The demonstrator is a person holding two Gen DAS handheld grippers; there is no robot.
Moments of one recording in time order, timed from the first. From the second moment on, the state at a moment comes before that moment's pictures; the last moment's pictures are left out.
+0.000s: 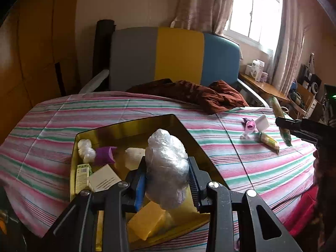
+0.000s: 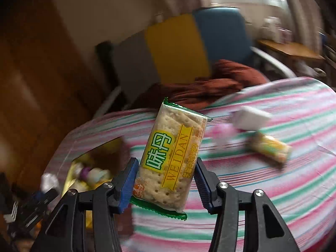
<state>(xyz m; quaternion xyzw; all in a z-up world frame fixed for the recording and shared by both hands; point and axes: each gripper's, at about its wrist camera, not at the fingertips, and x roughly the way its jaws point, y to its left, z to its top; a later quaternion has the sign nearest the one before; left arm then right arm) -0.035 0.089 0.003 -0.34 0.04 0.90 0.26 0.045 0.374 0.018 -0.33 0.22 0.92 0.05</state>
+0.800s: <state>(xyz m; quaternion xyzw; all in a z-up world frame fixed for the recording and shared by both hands) -0.097 0.028 -0.015 -0.40 -0.06 0.89 0.21 -0.003 0.217 -0.025 -0.43 0.10 0.89 -0.12</state>
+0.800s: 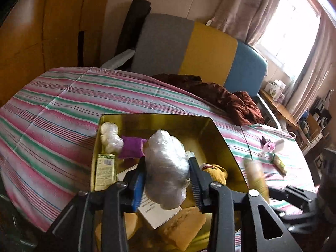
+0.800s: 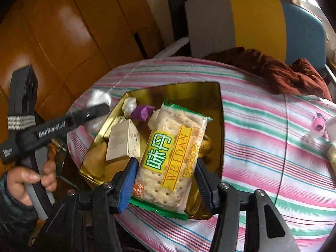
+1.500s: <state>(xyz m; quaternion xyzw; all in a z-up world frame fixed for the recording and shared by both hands) -0.067 0.027 -0.013 -0.37 -0.03 0.91 0.17 0.000 0.211 -0.033 -0.44 0.09 0.89 -0.10</state>
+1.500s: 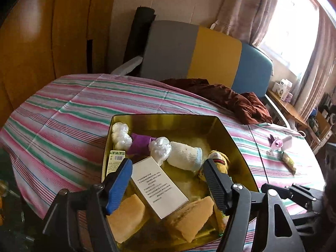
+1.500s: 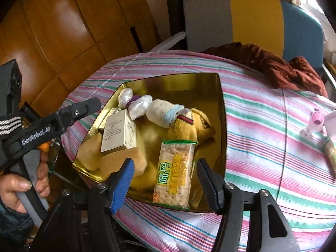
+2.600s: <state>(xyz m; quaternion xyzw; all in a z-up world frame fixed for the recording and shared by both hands) -0.026 0.092 -0.006 -0.33 0.07 0.91 0.23 0.020 0.275 -0.028 -0.43 0.11 0.90 0.01</state>
